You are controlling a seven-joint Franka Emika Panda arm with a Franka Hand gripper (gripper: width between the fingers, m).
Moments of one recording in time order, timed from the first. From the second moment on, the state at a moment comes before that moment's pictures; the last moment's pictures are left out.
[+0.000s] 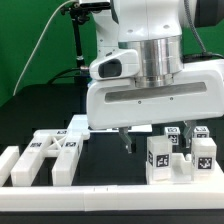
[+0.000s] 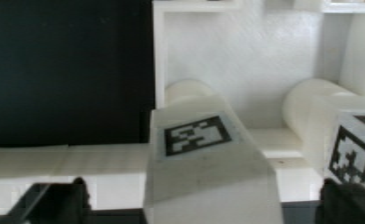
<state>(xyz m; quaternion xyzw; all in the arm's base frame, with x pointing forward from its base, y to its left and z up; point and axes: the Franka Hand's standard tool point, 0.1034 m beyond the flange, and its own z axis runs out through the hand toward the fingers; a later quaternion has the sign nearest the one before) 0.640 0.050 0.077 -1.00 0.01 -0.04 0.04</state>
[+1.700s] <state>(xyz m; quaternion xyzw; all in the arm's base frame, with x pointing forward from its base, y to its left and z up) 0.647 0.048 0.079 -0.89 0.46 0.00 0.07</state>
